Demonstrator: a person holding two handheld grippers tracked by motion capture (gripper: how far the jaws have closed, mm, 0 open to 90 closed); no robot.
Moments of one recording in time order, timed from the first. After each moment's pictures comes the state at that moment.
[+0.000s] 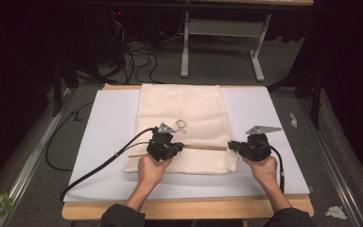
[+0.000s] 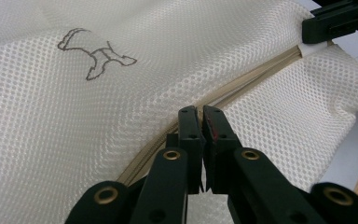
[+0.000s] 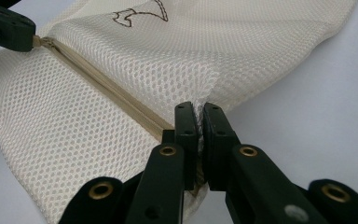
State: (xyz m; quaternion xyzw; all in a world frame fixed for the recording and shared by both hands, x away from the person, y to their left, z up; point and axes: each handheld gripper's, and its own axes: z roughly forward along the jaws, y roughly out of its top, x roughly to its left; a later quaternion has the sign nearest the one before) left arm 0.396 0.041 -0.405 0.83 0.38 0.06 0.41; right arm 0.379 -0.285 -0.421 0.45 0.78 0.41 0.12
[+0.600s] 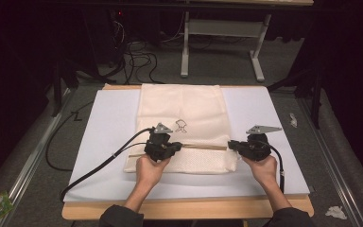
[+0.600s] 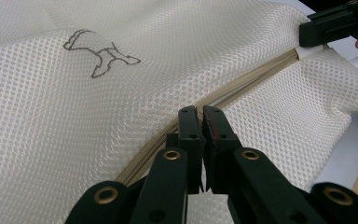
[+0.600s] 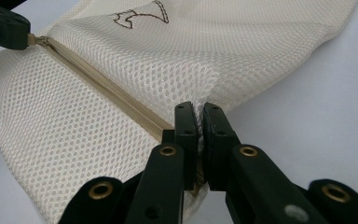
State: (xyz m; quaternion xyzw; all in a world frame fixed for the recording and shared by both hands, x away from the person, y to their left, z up) left arm 0.395 0.048 -0.404 0.82 0.38 0.06 0.42; right arm 0.380 -0.285 -0.421 0.45 0.78 0.42 0.12
